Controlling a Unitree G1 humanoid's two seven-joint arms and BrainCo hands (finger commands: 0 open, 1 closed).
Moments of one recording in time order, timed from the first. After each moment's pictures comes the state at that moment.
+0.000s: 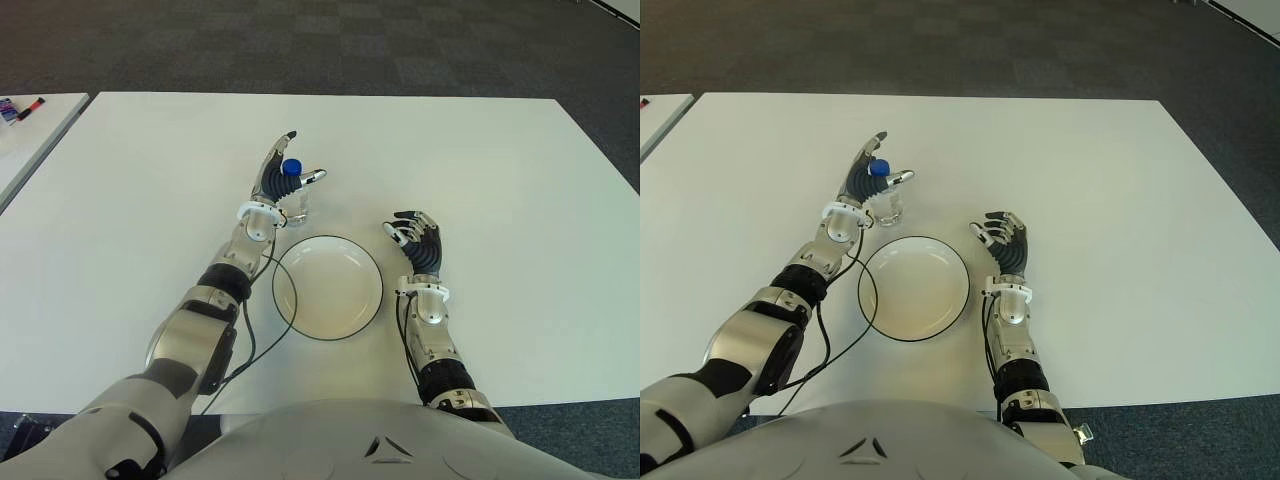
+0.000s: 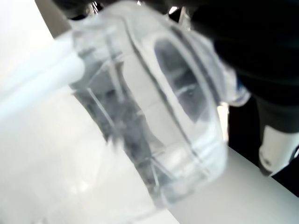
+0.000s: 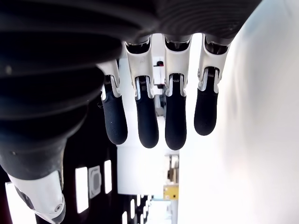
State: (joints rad) left arm -0.57 0.11 -0.14 0.96 0.32 -0.43 0.28; right arm -0.07 0.04 -0.05 0.59 -0.08 -0.53 -0.24
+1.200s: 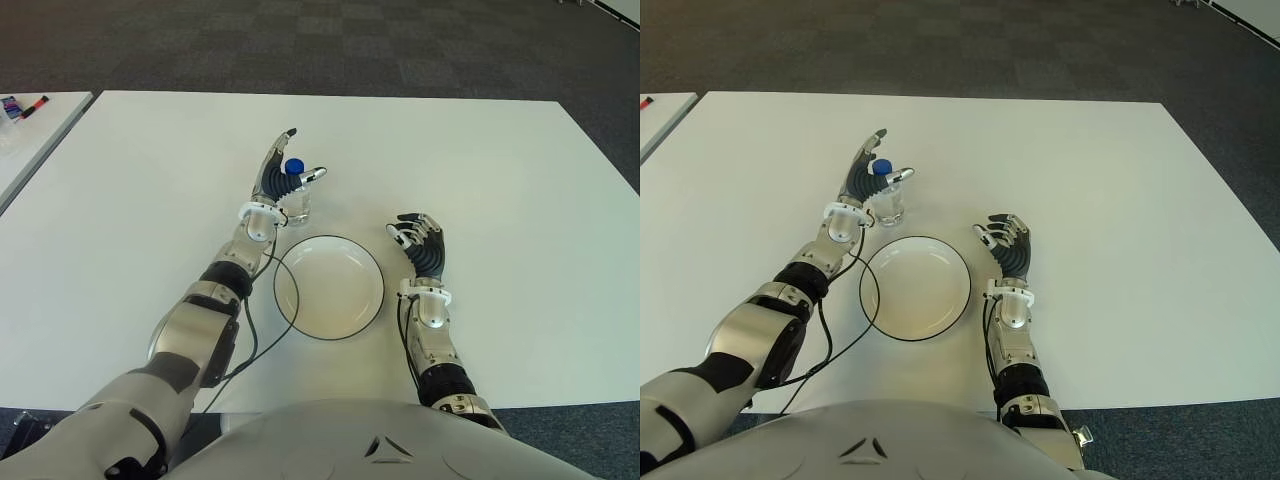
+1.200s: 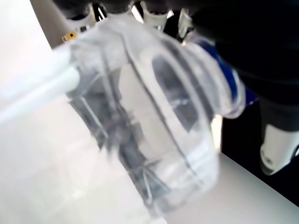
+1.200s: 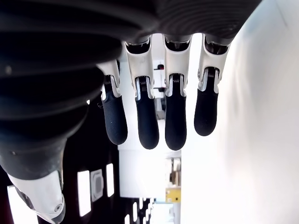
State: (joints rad) left arm -0.60 0.10 -0.14 1.03 0.32 -0.51 0.31; right arm -0.05 0.05 -0.06 0.58 -0.07 -0.55 -0.23
